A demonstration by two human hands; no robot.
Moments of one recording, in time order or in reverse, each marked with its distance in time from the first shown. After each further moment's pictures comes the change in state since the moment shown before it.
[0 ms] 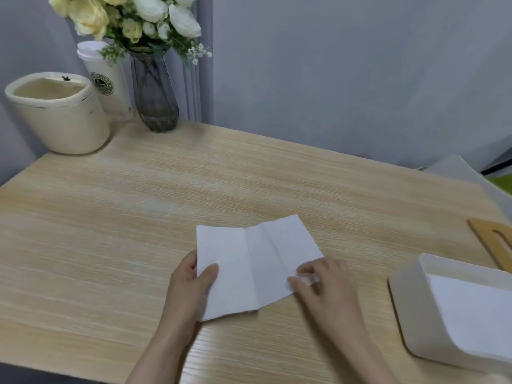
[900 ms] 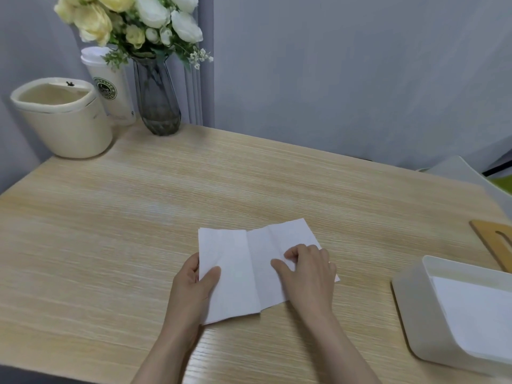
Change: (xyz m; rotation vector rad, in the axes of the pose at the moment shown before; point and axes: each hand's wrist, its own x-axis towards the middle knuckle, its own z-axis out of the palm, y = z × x) left_hand -0.001 -0.001 -0.001 -0.020 -0.007 0.003; right_hand 0.031 -0.034 0.033 -0.104 0.021 0.207
